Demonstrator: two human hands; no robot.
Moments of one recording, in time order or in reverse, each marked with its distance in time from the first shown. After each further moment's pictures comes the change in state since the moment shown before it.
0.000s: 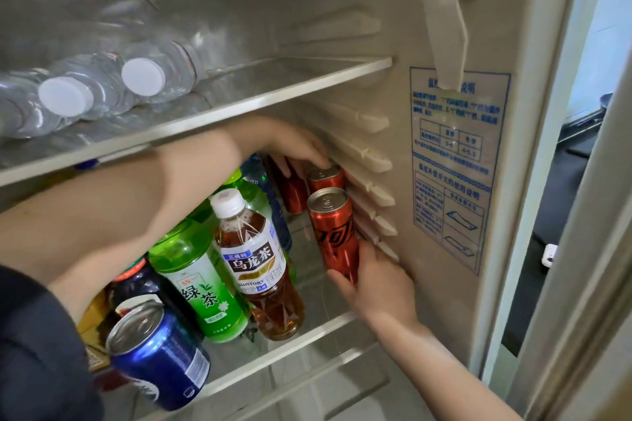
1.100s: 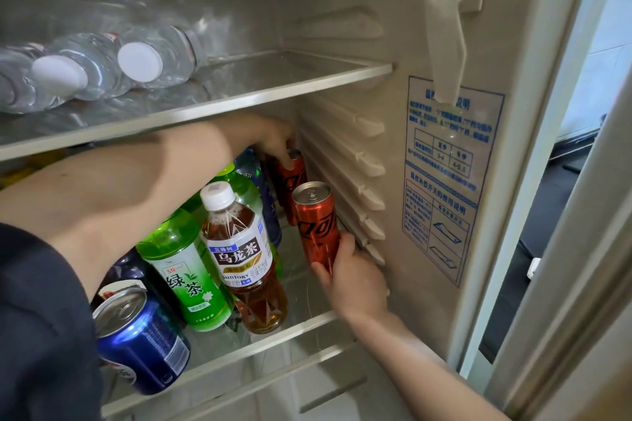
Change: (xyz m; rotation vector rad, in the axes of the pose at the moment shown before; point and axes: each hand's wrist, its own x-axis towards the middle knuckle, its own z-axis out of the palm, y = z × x) left_hand 0.003 -0.020 -0.013 0.294 0.164 -0.082; right_hand 0.013 -0.003 0.006 0.077 -0.053 -0.075
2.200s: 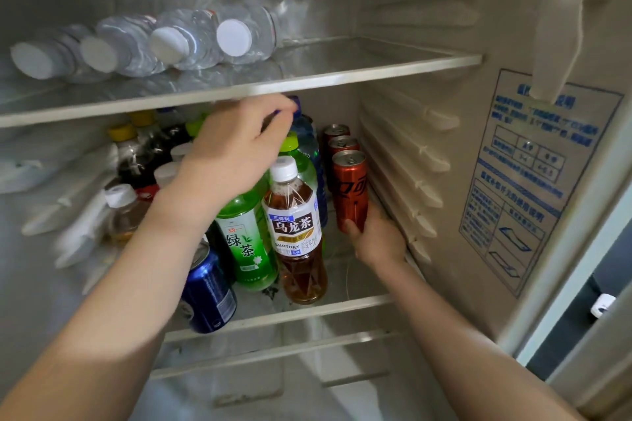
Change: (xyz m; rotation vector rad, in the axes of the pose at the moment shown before) left_hand -0.189 -0.005 0.047 -0.328 1.030 -0.059; right_hand 0.059 -0.013 0.022 0.052 -0.127 0.054
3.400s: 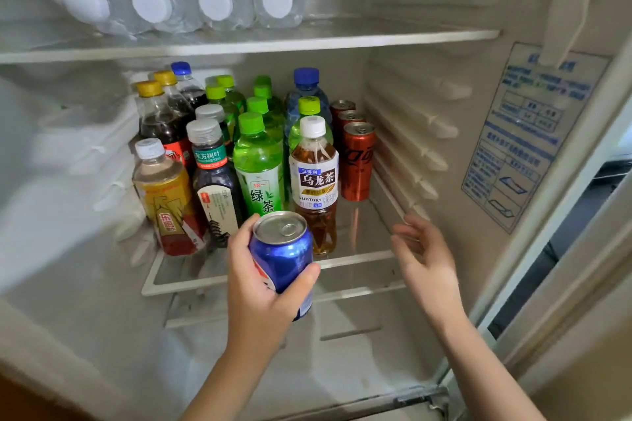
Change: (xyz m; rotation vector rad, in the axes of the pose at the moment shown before) left_hand -0.213 -0.003 0.051 -0.786 0.258 -0.381; right_hand -0.137 0.020 -0.044 0.723 0.142 -0.011
